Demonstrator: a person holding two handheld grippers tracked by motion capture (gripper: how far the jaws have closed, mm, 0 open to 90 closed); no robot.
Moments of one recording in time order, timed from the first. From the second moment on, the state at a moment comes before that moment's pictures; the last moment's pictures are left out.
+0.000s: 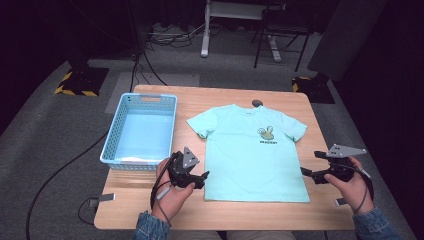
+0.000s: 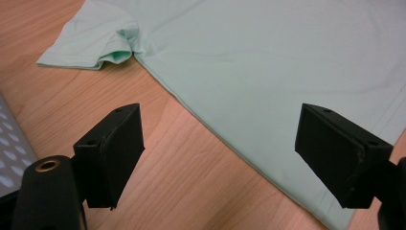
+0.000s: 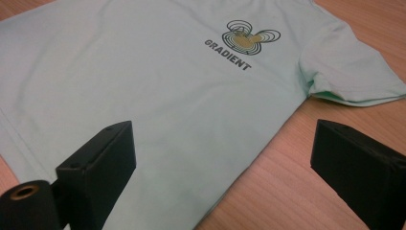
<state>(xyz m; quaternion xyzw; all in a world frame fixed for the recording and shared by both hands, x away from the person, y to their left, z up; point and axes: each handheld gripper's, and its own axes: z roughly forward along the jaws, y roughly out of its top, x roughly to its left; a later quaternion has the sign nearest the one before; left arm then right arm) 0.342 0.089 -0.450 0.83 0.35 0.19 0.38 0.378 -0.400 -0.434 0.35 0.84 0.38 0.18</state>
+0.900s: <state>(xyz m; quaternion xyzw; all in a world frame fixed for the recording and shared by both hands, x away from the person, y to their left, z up) 0.313 0.148 -0.495 0.83 0.40 0.18 0.35 0.357 -0.431 -0.475 0.39 0.84 0.35 0.16</state>
